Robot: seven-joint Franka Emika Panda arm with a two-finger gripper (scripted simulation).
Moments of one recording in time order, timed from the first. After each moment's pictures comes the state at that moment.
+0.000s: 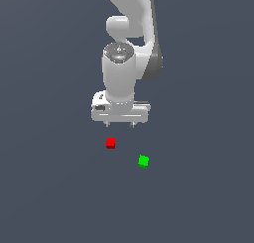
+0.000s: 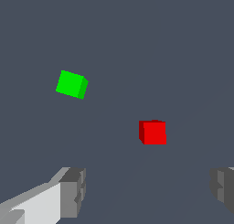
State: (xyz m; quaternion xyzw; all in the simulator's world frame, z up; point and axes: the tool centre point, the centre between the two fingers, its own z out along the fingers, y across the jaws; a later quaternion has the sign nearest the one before) arm 0.010 -0.026 0.183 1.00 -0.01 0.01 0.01
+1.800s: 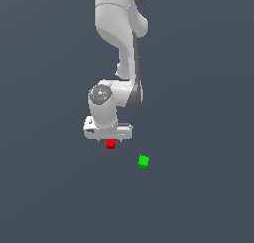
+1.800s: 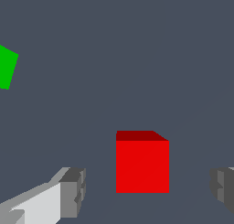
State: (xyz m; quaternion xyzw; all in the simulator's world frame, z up) arm 0.011 -0.080 0.062 1.00 0.00 0.00 0.00
